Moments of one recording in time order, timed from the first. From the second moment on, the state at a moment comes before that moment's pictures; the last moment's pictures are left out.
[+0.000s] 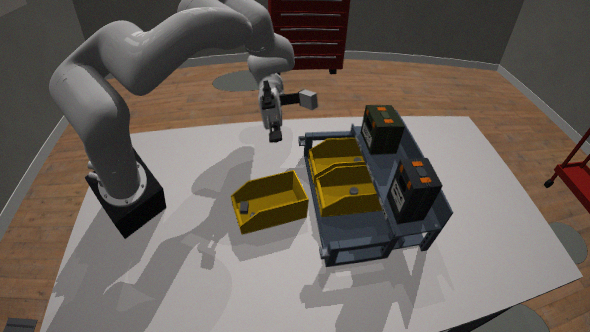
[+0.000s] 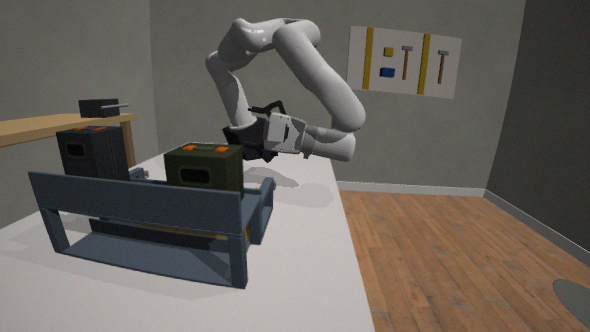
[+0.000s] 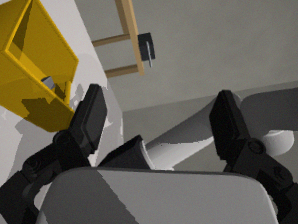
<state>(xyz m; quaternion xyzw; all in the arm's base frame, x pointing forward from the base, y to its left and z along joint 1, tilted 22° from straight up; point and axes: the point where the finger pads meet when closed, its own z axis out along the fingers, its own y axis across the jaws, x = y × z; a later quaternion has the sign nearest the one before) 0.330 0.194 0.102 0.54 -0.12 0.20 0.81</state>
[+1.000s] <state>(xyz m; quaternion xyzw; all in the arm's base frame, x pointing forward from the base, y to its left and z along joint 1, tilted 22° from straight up) 0.349 0.170 0.141 0.53 -0.25 0.21 0.78</state>
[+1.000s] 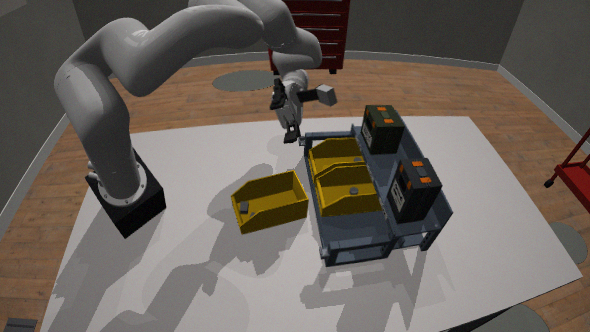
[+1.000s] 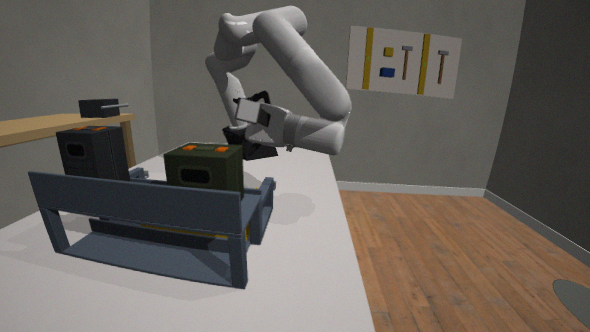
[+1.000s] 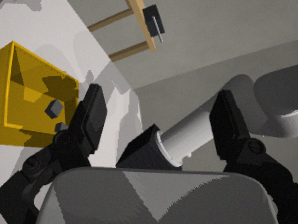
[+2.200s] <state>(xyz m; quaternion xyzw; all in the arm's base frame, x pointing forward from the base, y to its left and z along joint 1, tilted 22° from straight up) 0.392 0.121 0.221 0.50 -0.50 0.23 0.67</state>
